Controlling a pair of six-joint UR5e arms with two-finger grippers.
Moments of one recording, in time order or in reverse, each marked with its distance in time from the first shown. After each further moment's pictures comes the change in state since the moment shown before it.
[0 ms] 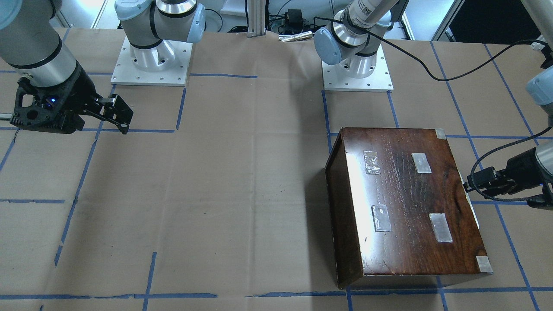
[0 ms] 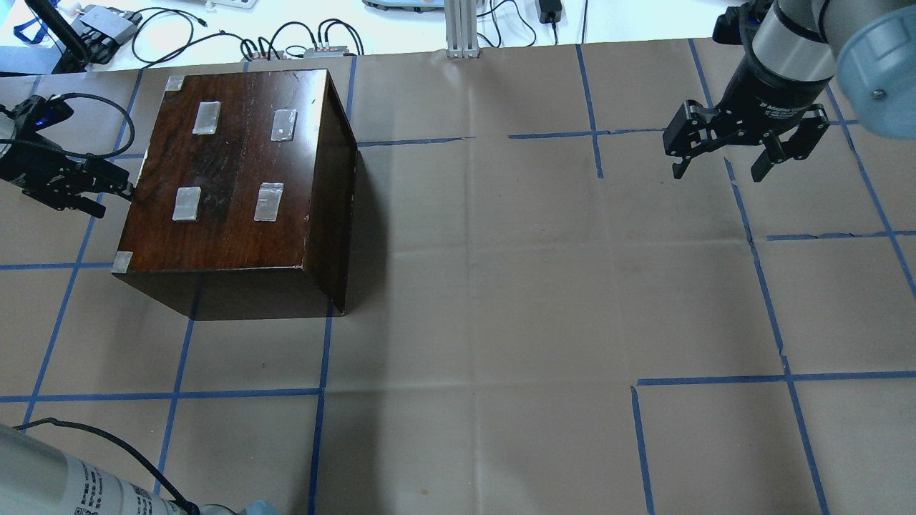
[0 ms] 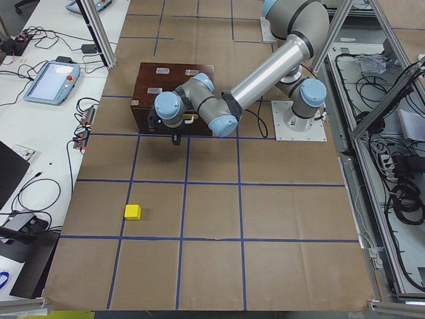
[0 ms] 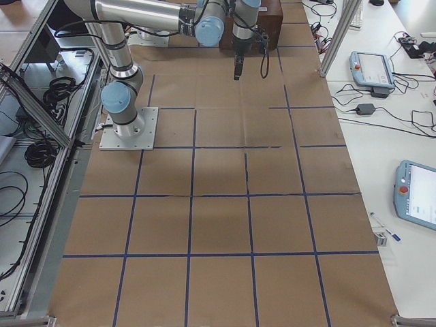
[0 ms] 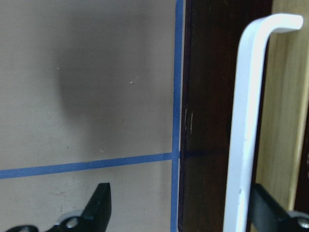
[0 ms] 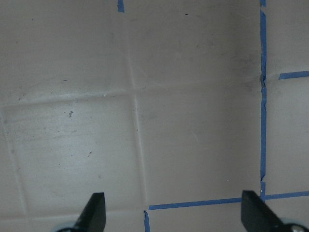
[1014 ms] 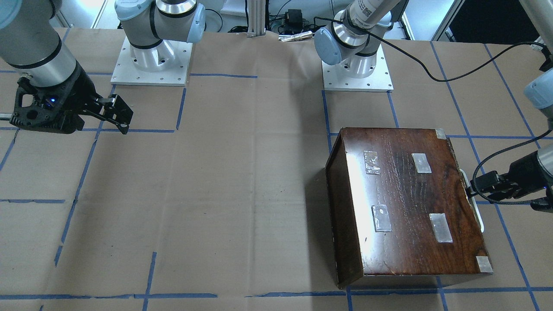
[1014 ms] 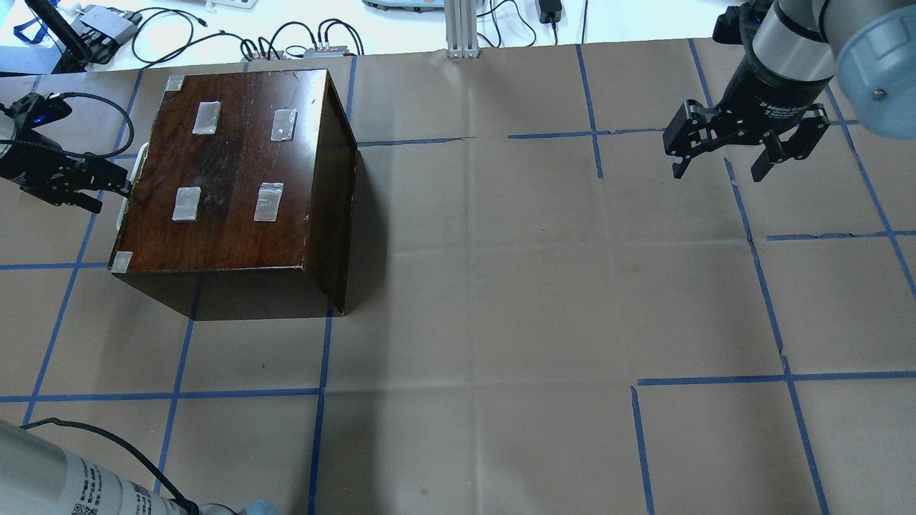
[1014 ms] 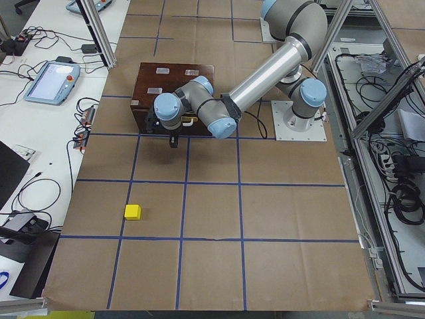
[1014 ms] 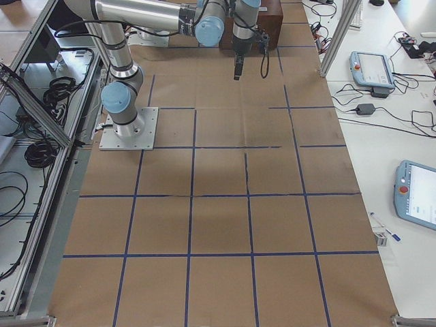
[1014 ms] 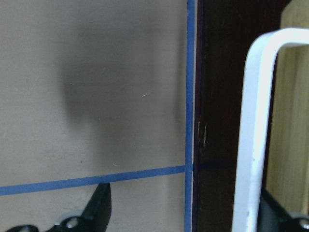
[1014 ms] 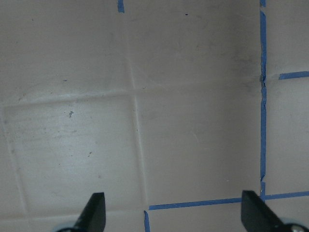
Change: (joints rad) left arm 0.005 -0.006 -0.003 0.058 0.008 0.007; right arm 0.000 0.000 0.000 0.000 0.000 0.000
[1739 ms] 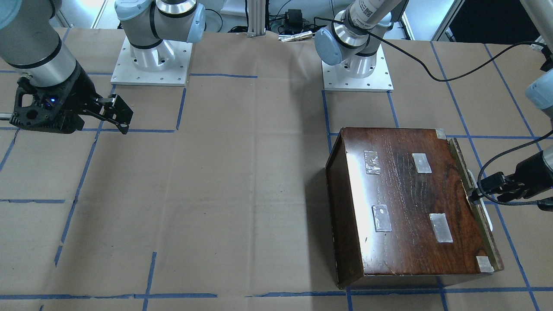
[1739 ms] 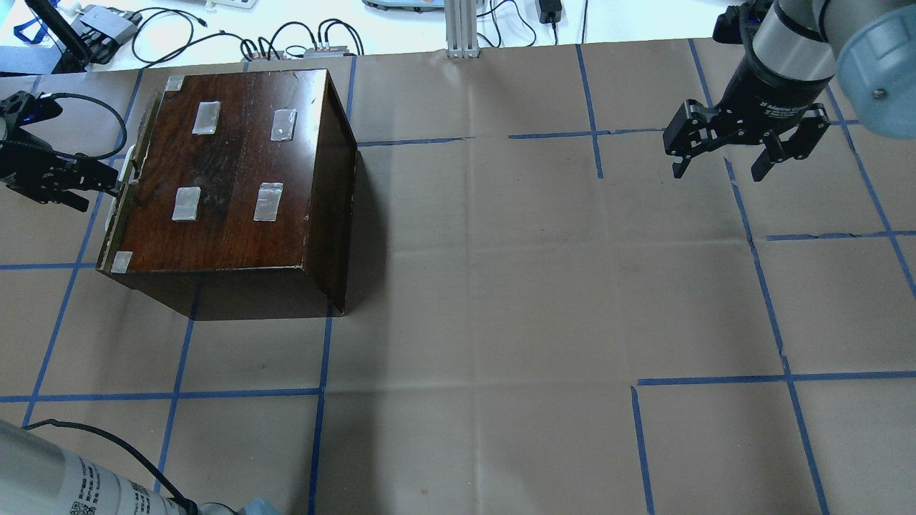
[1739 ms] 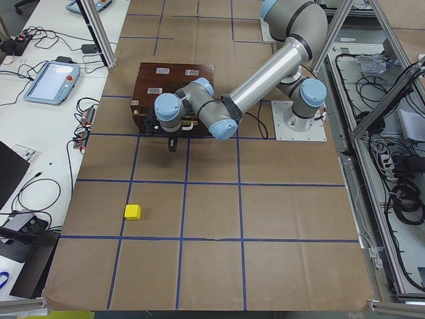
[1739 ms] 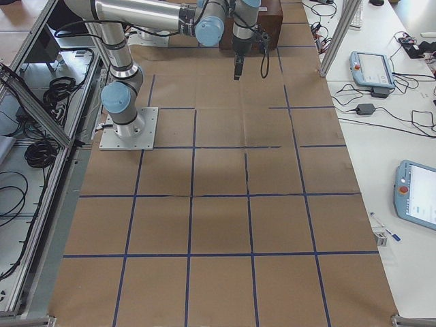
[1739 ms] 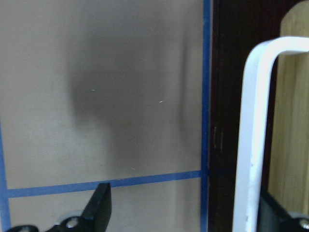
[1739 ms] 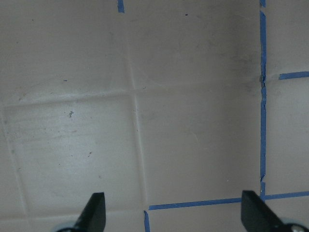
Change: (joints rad) left arm 0.009 -0.002 0.000 0.052 0.045 0.001; right arm 0.000 0.000 -0.001 0.001 0.000 0.000
